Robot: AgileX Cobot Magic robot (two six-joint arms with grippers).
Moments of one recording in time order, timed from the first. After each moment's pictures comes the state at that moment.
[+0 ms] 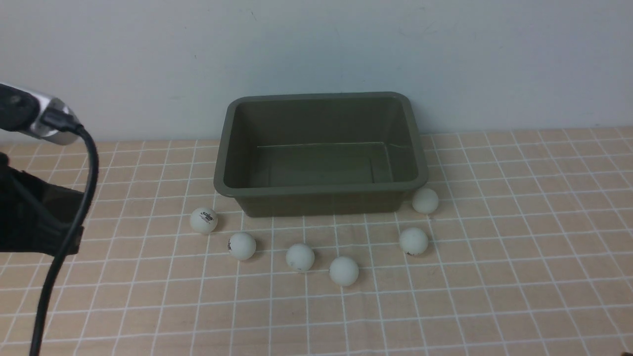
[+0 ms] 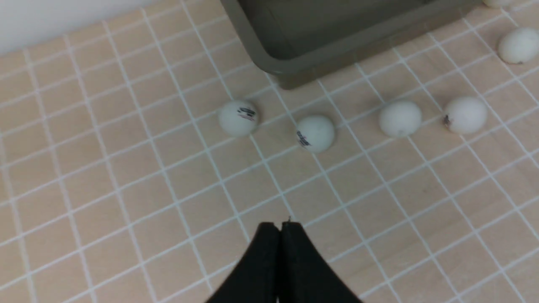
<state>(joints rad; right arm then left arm) 0.00 0.24 -0.50 0.73 1.08 -0.65 0.07 1.00 -0.88 -0.50 0.85 0.67</state>
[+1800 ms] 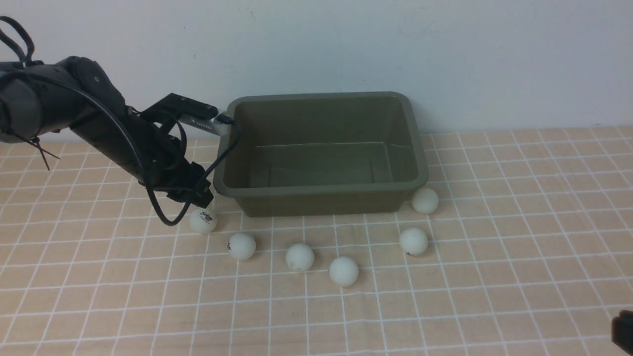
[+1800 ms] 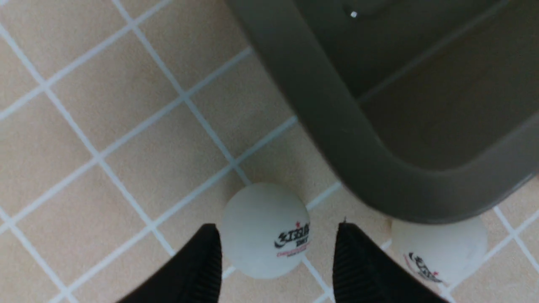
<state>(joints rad) 0.00 0.32 -0.50 0.72 0.97 -0.72 -0.03 1.99 -1.45 -0.44 0.83 0.77</state>
